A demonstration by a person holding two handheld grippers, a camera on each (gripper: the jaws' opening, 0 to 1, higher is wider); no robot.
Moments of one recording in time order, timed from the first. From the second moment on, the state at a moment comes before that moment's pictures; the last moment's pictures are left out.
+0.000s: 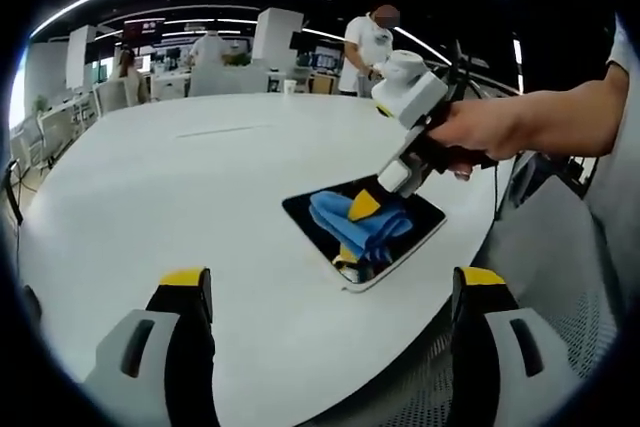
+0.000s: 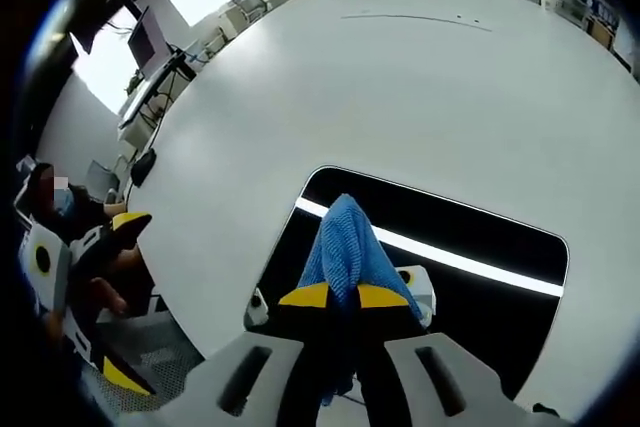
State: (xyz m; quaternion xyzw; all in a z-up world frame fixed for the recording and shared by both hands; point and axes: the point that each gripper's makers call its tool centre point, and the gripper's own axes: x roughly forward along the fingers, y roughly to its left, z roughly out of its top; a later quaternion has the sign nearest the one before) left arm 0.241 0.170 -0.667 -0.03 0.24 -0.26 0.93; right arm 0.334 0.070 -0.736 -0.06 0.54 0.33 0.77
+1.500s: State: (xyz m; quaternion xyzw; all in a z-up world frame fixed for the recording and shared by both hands) left arm 0.240 0.171 -0.672 -0.03 0.26 -0.26 0.93; right arm 0.352 -0.021 -0.737 -0.03 0.55 0.29 0.78
